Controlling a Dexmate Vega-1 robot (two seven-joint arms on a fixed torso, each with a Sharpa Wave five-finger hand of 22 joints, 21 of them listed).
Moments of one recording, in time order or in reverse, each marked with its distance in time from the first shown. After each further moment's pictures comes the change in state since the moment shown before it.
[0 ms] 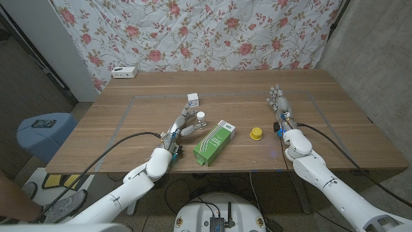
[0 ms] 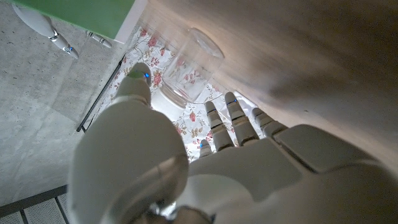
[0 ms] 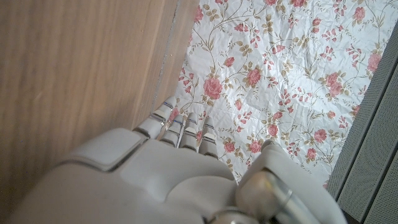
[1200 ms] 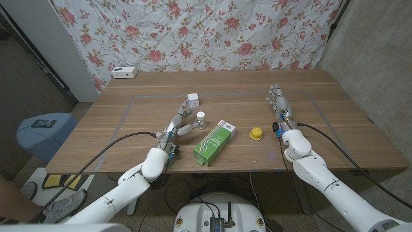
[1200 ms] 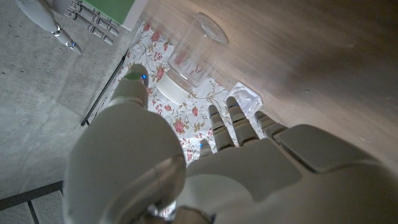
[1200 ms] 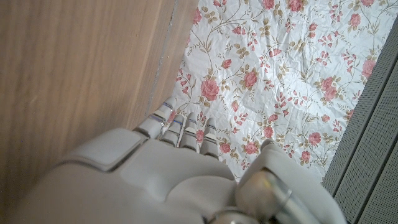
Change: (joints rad) left arm 0.035 0.023 -0.038 -0.044 -0.013 -0.017 -0.012; left_hand -0.039 -0.020 0.030 0.000 -0.015 -0.007 -0.014 -0.008 0.000 -0.077 0.028 -0.004 0.000 -0.063 0.004 -0.008 0.000 -0.061 0.050 -0.005 0.002; right arm -0.028 -0.014 0.001 -0.071 -0.025 -0.035 -0.038; right_hand 0.004 0.004 0.000 0.000 0.000 -0.001 -0.009 0.000 0.000 0.005 -0.005 0.000 0.000 -0.004 0.004 0.000 0.000 -0.005 0.002 0.000 0.002
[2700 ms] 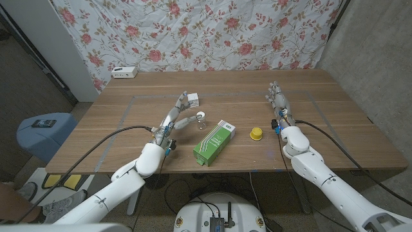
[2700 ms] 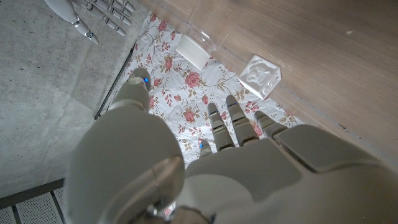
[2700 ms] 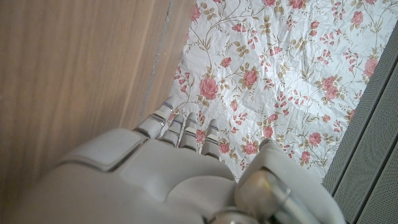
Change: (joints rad) left arm 0.043 0.051 -0.052 -0.124 0.012 0.025 0.002; left_hand -0.039 0.014 0.058 -0.003 -0.040 0.000 0.011 0.000 0.000 0.012 0.005 -0.001 0.000 0.007 -0.002 -0.001 0.000 -0.003 -0.030 0.000 0.000; right arm 0.035 0.013 -0.011 0.024 -0.011 -0.005 -0.014; right_hand 0.011 0.011 0.000 0.000 0.000 0.011 -0.087 0.000 0.005 -0.003 -0.008 0.000 0.000 0.006 -0.005 0.000 0.000 -0.002 -0.002 0.000 0.000
